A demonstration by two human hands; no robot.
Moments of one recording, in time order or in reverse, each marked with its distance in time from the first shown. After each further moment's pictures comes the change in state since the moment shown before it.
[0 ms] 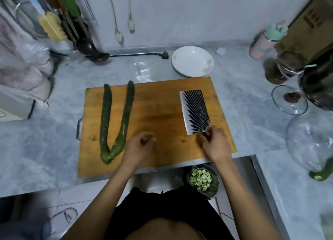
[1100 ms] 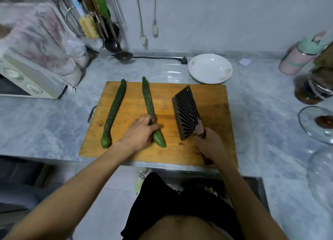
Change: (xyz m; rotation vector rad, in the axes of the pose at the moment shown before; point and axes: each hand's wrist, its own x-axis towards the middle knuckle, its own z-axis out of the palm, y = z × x) left_hand 0.021 0.019 0.019 1.006 -0.119 0.322; right_hand 0.034 0.007 -0.019 0.380 -0.465 -0.100
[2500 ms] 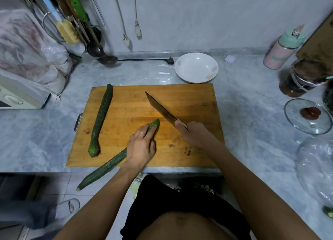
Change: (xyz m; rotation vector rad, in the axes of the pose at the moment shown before) left_hand 0.008 0.037 0.068 -0.169 0.392 -0.180; right_hand 0.018 -0.029 -0.014 -0.421 -0.161 -0.102
